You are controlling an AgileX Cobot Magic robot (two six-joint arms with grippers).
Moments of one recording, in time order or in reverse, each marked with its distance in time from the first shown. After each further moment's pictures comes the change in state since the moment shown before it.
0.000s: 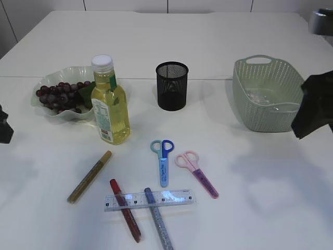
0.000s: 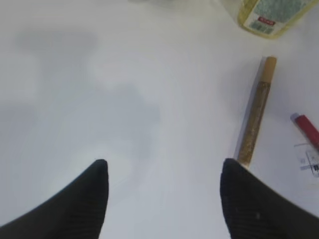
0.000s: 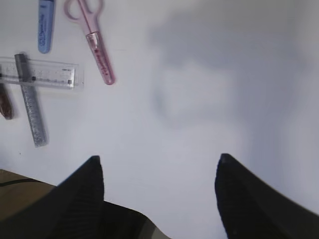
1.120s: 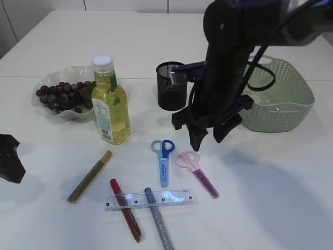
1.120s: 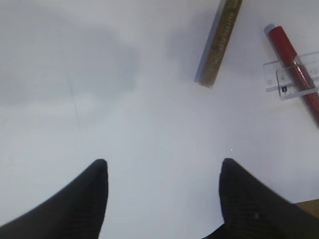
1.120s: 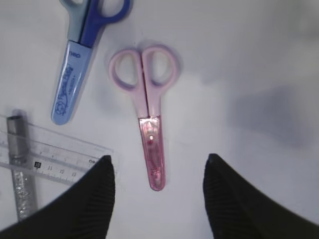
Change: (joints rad) left arm 0.051 0.124 0.000 -0.300 0.178 0.205; right arm 0.343 0.663 -0.446 -0.151 -0.053 0.154
